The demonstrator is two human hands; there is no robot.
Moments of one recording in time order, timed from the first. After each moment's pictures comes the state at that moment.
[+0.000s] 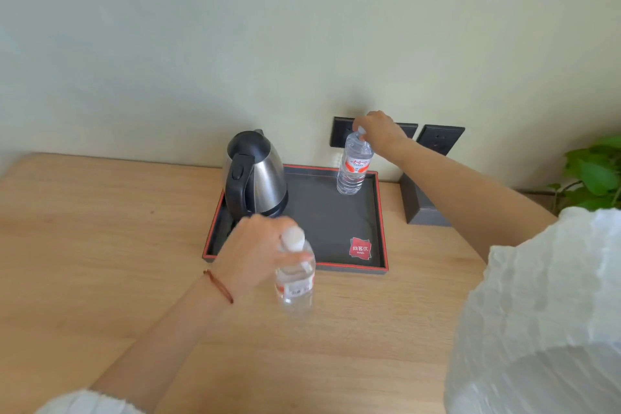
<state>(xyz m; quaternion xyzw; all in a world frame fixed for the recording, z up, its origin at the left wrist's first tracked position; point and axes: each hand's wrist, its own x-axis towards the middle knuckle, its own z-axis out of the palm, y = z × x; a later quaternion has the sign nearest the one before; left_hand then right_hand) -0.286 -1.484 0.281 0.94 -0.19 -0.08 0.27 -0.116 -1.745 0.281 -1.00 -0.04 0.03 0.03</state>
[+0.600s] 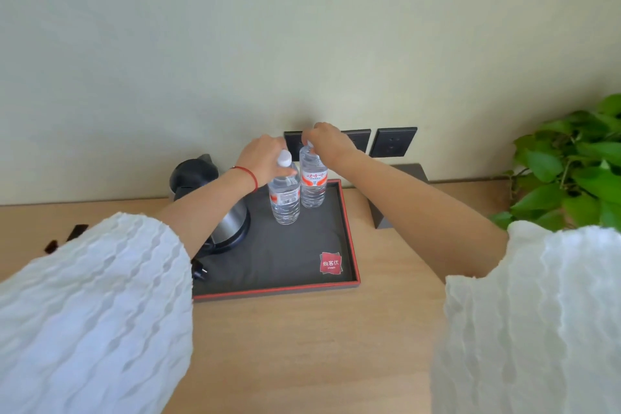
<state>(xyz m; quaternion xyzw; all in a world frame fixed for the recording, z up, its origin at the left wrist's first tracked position) -0.099 -1.591 0.272 0.95 -0.25 -0.07 0.16 -0.113 -1.744 0.280 -1.00 -0.03 0.03 0.08</state>
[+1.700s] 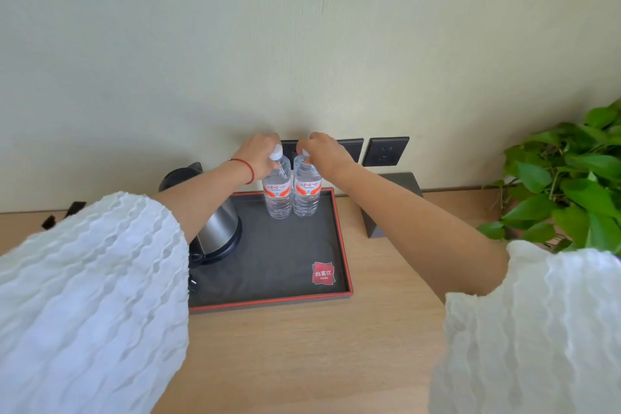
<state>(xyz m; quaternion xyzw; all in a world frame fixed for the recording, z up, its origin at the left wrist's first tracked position) -0.072 -1.602 0.272 0.95 -0.25 -0.07 0.15 -0.115 -1.752 0.276 -1.00 -0.05 0.03 0.07</state>
